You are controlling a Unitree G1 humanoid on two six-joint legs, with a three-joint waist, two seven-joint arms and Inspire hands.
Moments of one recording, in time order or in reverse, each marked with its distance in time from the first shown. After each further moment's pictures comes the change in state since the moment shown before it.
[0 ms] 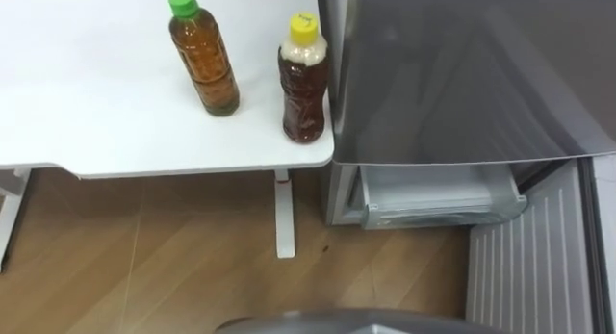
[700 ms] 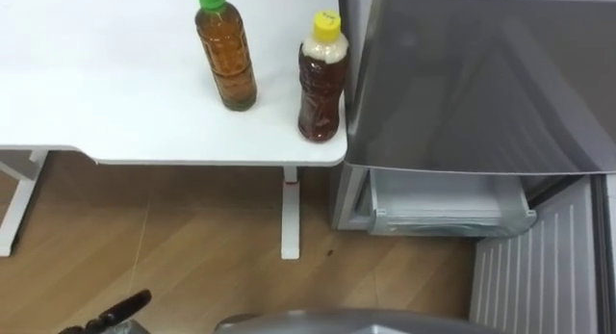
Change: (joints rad) left arm 0.011 -0.007 0.161 -0.318 -0.443 -0.192 0.457; right arm 0.027 -0.019 -0.086 -0.015 0.039 -0.055 -0.039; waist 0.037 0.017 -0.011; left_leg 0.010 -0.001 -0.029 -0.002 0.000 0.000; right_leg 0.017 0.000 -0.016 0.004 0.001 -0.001
